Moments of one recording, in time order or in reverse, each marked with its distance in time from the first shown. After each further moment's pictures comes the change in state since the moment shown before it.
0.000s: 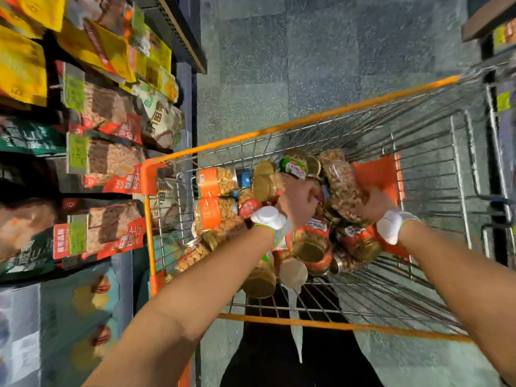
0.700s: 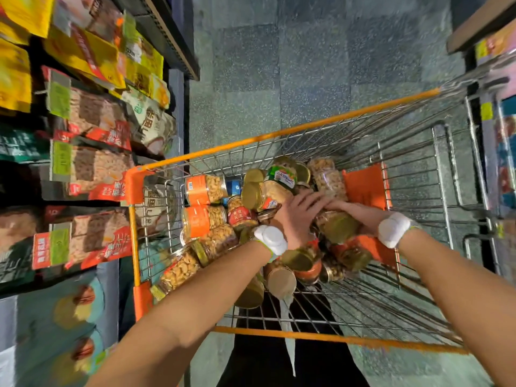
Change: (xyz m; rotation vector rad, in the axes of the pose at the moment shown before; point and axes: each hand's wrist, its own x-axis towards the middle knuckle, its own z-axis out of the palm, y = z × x) left_hand -0.004 -0.012 0.017 0.425 -0.246 0.539; right_hand -0.014 -0.004 -0.018 0.491 -0.479 -0.073
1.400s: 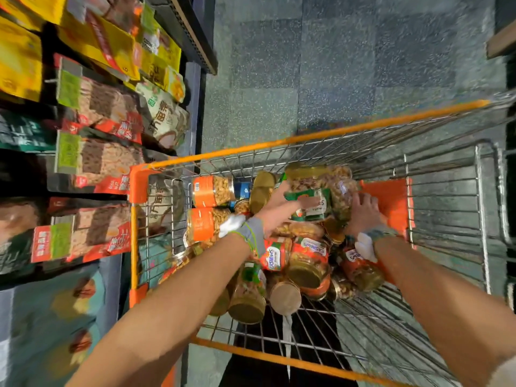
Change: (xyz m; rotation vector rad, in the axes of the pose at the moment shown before) left_hand 0.011 -0.040 -0.062 -1.195 -0.092 -0.653; right_hand 0.102 0.005 -0.001 -0.926 0.412 0.095
